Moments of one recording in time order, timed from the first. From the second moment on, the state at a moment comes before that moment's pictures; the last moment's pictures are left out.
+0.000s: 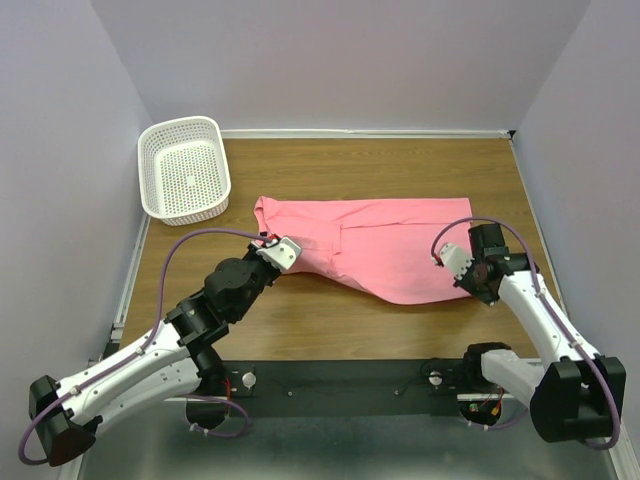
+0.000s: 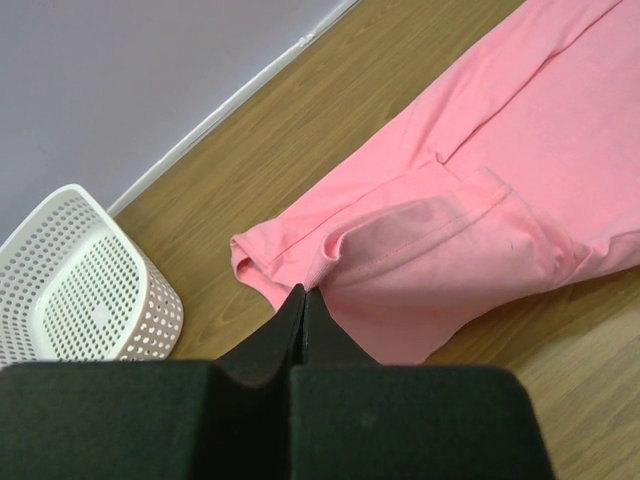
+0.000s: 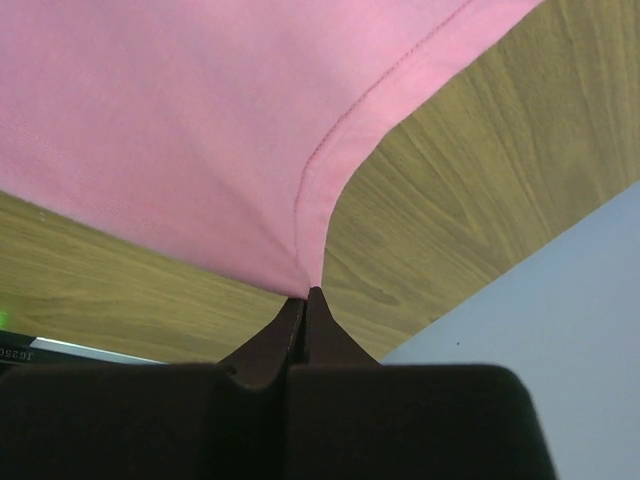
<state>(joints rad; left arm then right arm) -0.90 0.65 0.52 -0.03 -0.41 0.37 0.08 1.03 0.66 -0.90 0.19 -0.87</state>
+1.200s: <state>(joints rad) -0.84 0.87 0.54 -0.05 -0.37 0.54 -0.12 1.44 0.93 -0.84 -0.01 -0.99</state>
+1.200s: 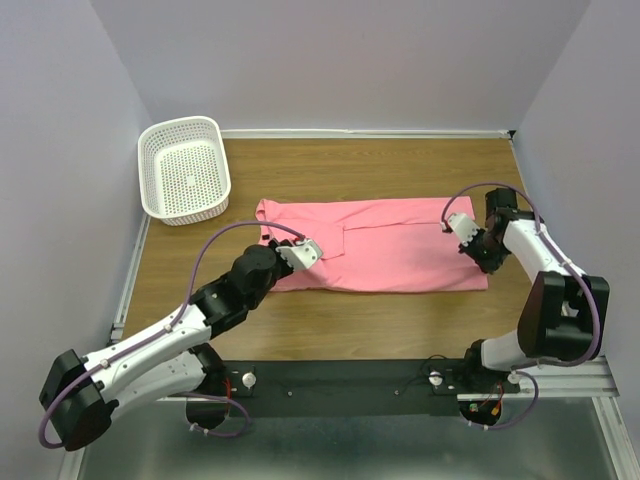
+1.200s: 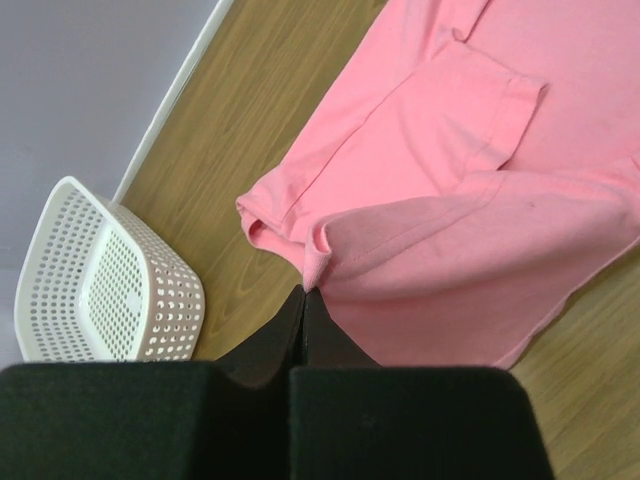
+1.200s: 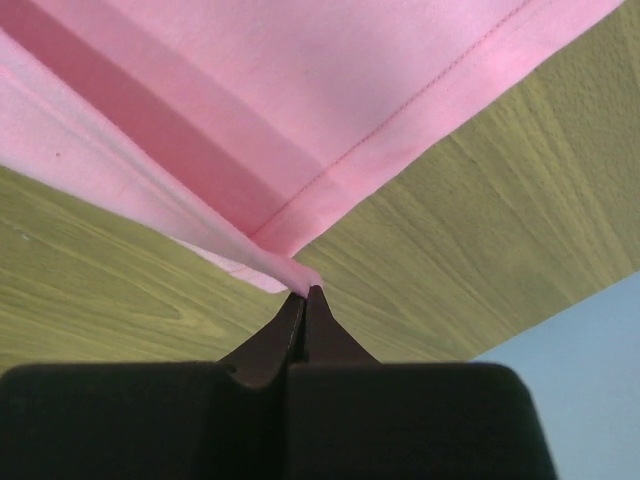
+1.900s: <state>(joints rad) -0.73 0.97 0.59 0.04 -0.38 0.60 -0.13 1.58 1.03 -0.80 -0.01 -0.99</state>
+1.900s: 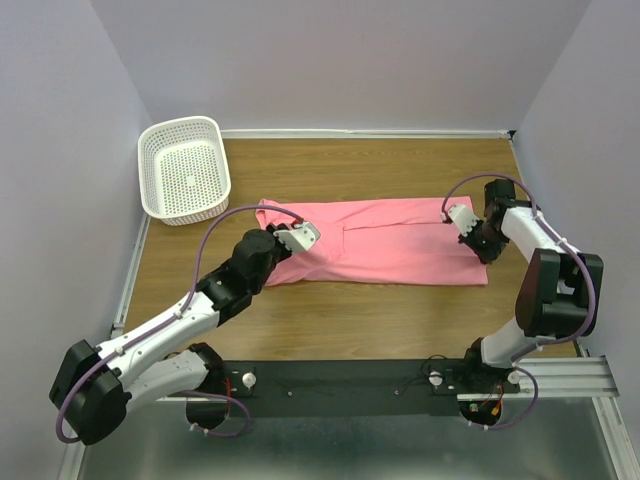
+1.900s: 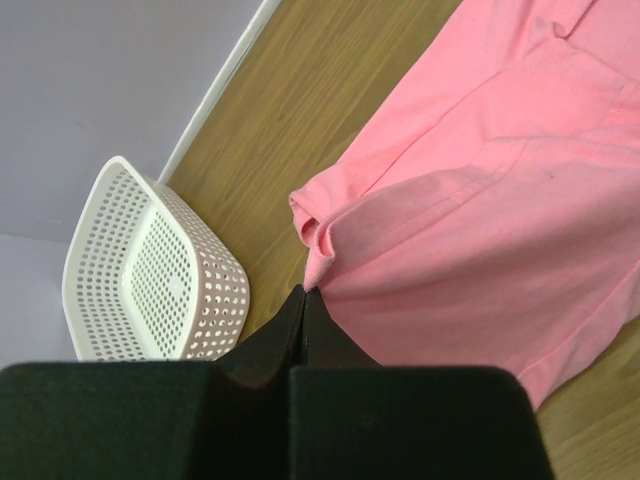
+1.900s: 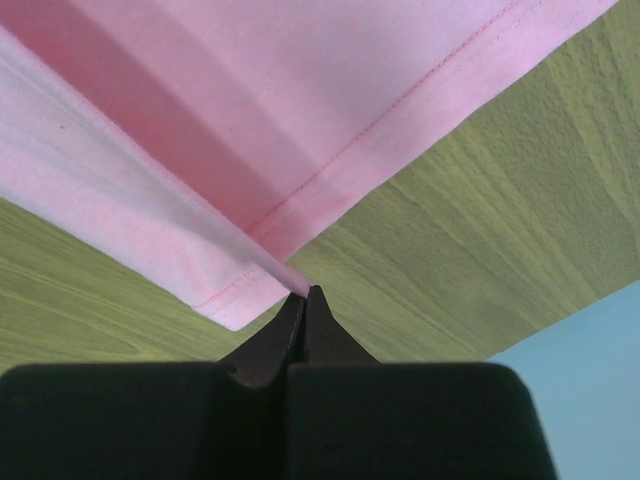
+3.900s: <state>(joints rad) -0.70 1.07 0.64 0.07 -0.36 0.65 -0.14 1.78 1.18 -0.76 -0.04 -0.96</state>
